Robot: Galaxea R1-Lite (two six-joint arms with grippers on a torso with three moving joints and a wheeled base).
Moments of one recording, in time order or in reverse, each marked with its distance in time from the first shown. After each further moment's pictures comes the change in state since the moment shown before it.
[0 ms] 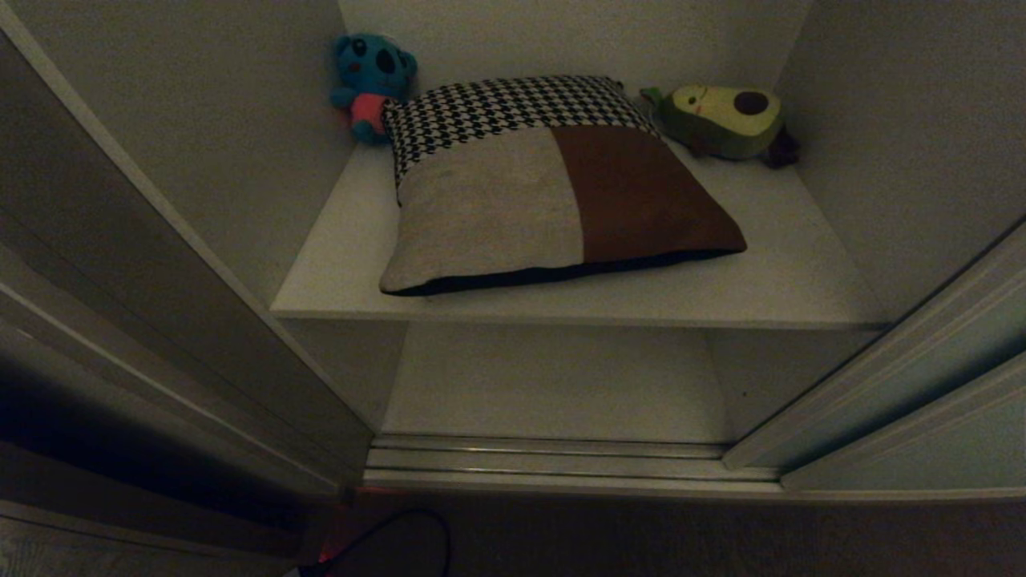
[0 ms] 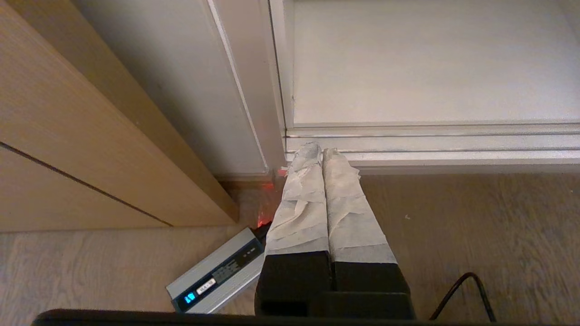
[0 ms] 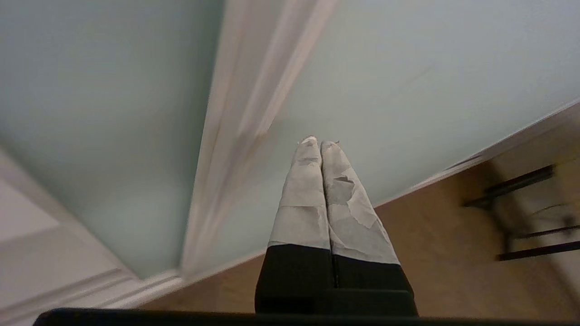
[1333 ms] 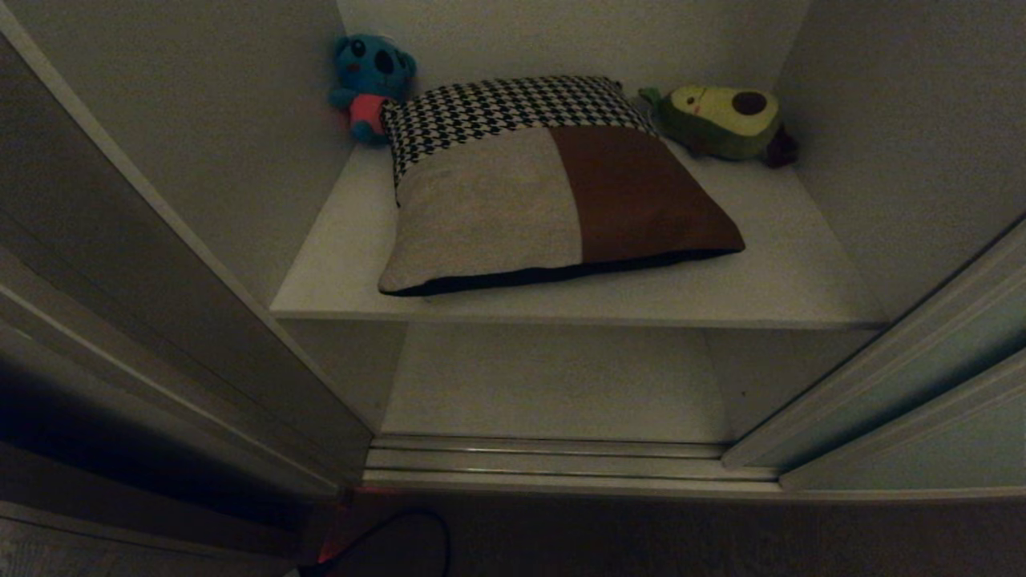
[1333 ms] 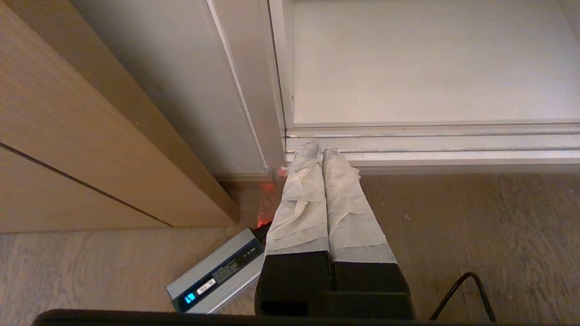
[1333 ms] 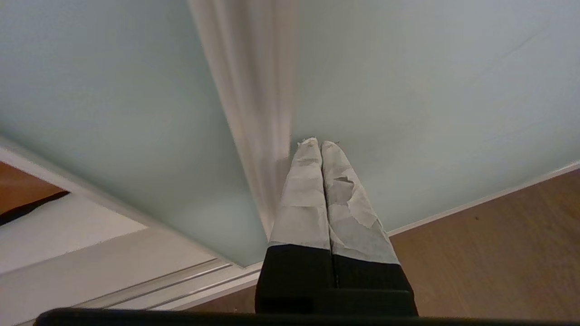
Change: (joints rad) left arm 0.000 0.000 0.000 0.000 0.000 0.000; right arm 0.052 0.094 -0.014 0.005 0.186 0.179
